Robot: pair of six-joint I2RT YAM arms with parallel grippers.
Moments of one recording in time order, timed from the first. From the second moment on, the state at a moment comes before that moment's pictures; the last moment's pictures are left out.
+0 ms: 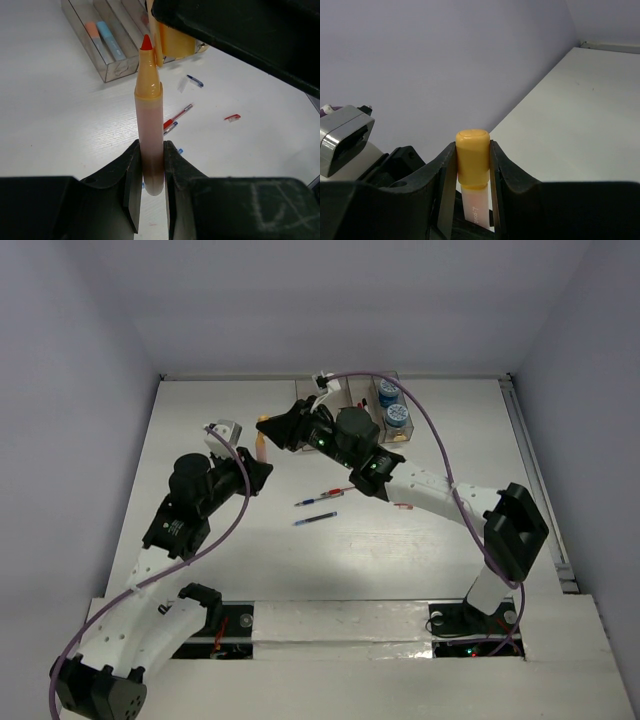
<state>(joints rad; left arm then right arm) -0.35 0.76 0.73 -0.21 0.23 -0.30 0.90 1.70 1.36 0.49 -0.07 0.62</state>
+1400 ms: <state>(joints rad) -0.33 0.71 0.73 -0.23 0.21 -0.30 1.01 1.73 1.41 0.48 0.17 0.50</state>
